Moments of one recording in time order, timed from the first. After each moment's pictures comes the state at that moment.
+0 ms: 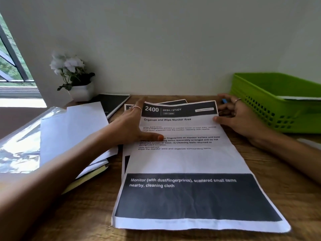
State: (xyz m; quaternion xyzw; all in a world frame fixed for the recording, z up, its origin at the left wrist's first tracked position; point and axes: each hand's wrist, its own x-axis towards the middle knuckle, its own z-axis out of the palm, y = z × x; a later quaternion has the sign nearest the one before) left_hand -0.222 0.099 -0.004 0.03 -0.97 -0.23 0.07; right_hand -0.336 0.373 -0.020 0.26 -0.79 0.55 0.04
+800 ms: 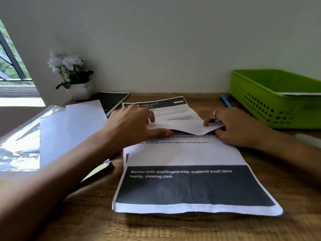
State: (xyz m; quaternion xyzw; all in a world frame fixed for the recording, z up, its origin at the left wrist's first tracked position) left_hand -0.204 0.121 0.006 0.02 -0.99 -0.01 0.16; right_hand -0.293 0.370 -0.003 0.38 -0.91 0.14 0.11
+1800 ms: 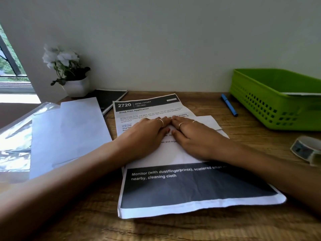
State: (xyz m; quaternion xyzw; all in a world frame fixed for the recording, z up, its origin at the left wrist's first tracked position) left_hand -0.214 0.149 -0.019 -0.05 -0.98 -0.14 0.10; right_hand -0.267 0.301 -0.021 0.39 -0.91 0.14 -0.01
